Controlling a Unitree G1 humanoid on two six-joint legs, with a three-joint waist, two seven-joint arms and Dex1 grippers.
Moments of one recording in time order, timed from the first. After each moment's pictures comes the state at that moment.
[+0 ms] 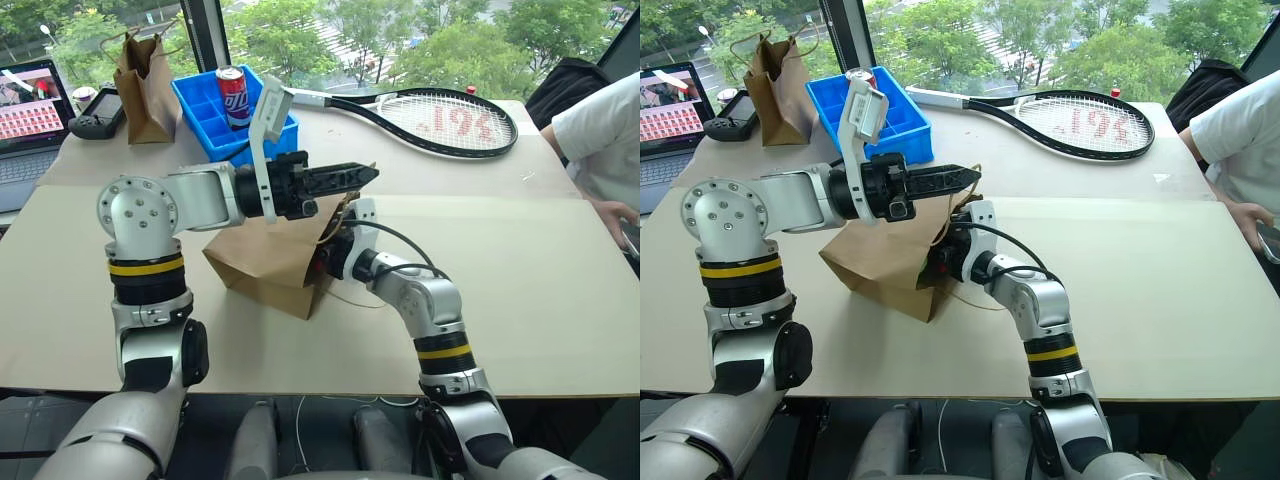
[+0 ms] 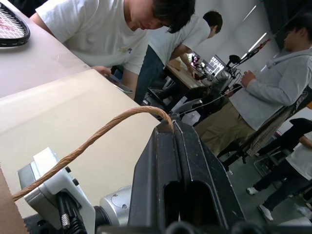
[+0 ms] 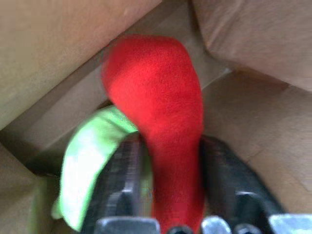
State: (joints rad) left arm -0.97 0.32 0.24 -0.03 -1.16 1.39 -0.43; right arm -0.59 -0.05 0.04 0.04 0.39 0.79 0.41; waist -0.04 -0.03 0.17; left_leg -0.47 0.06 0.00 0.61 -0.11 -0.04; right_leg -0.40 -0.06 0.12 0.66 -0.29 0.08
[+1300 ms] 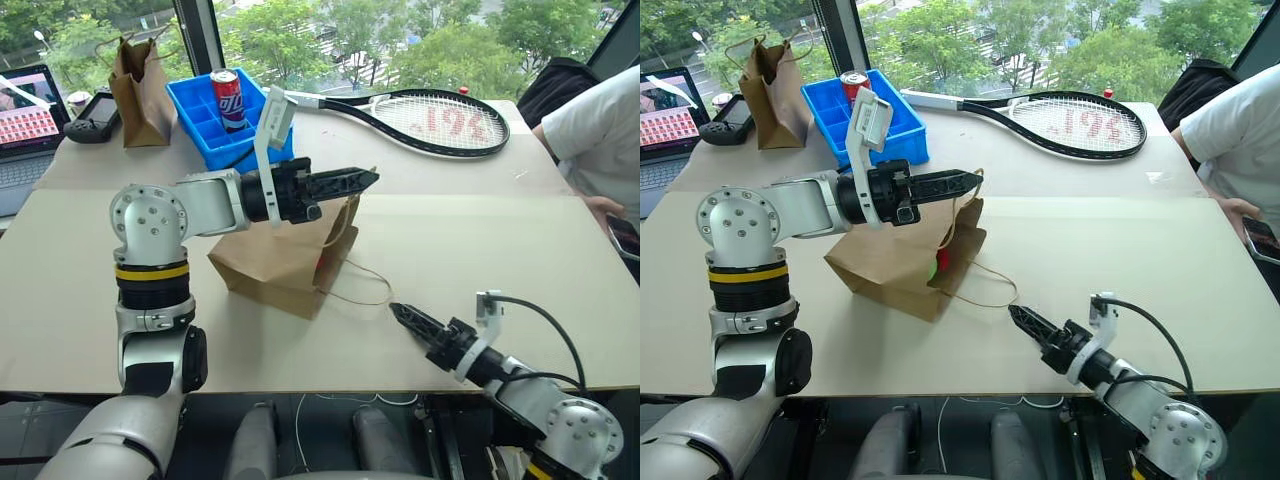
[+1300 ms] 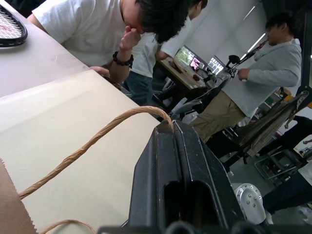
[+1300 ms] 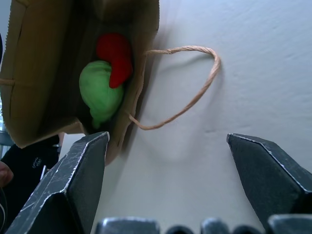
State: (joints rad) left arm -0.94 0.32 0.20 -0.03 -1.14 1.32 -0.45; right arm -0.04 -0.03 -0.56 -0.46 1.09 1.35 0.17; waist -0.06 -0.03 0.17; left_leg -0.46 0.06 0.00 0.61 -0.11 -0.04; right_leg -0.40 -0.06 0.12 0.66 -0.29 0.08
